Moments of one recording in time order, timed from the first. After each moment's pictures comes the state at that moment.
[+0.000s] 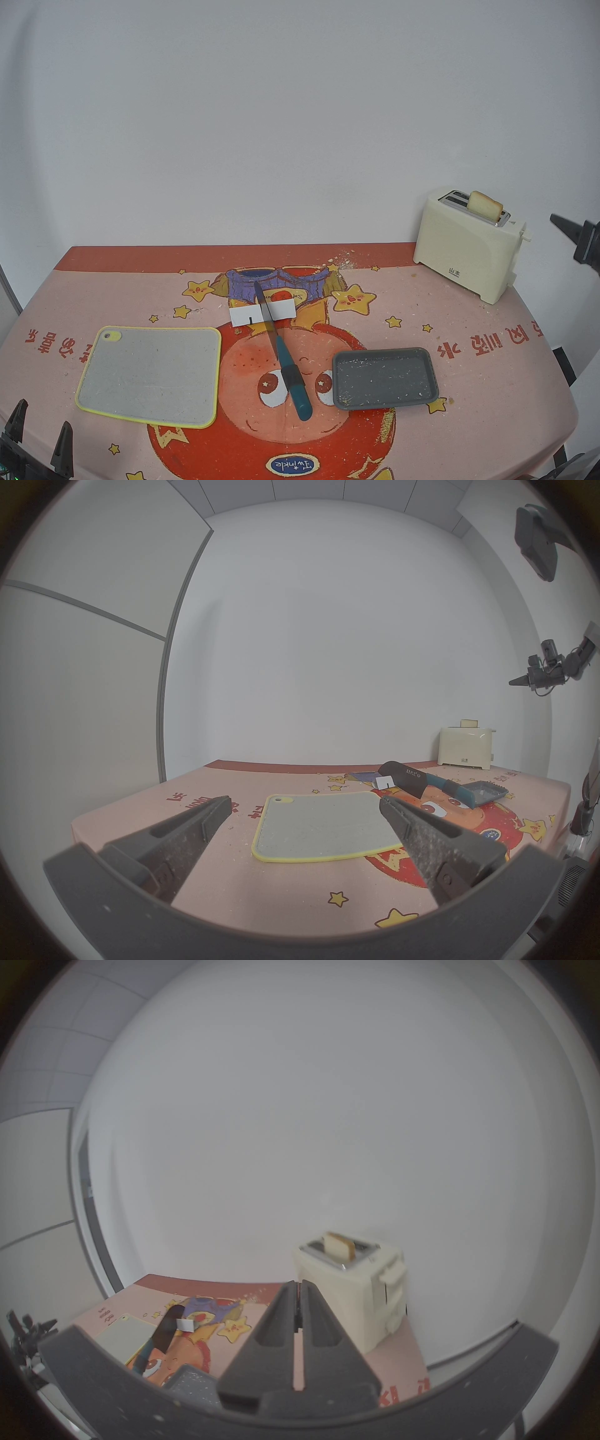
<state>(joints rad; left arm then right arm) 0.00 0.02 -0.02 -0.02 0.02 -0.02 -0.12 1.24 -0.66 -0.45 0.35 0.16</state>
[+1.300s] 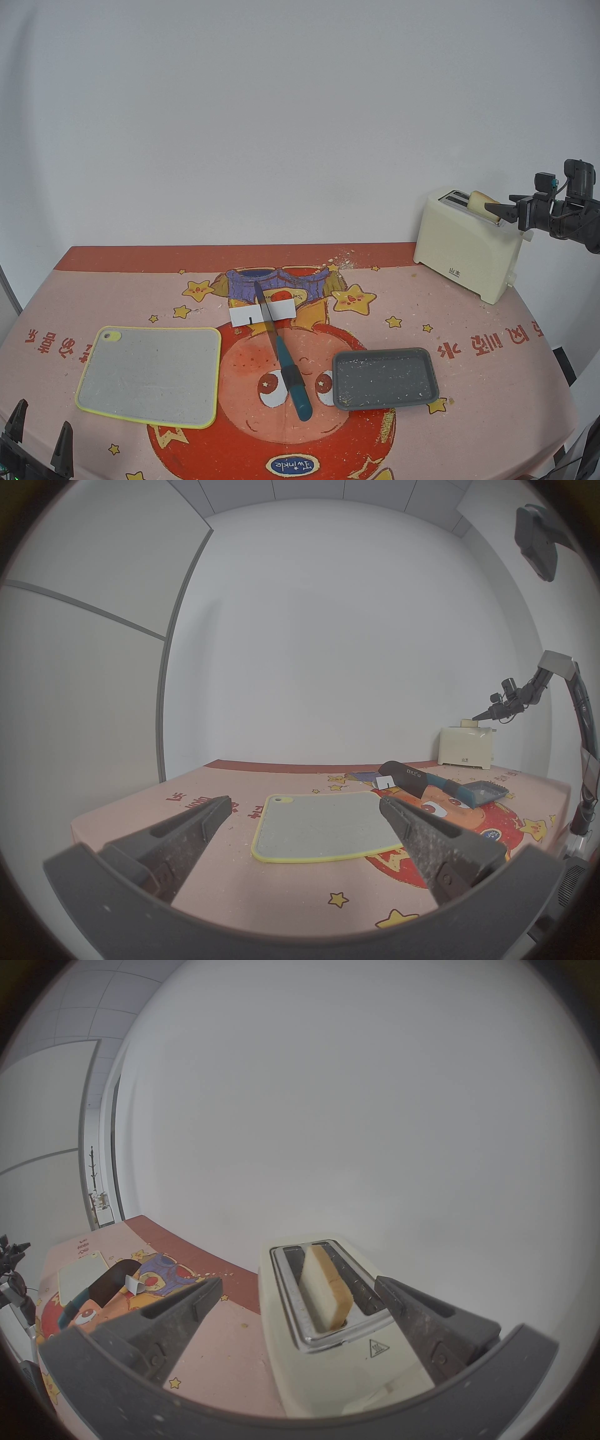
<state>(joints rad) 0.00 0.02 -0.02 -0.02 0.02 -0.02 -0.17 1.88 -1.24 -0.31 0.54 -0.19</state>
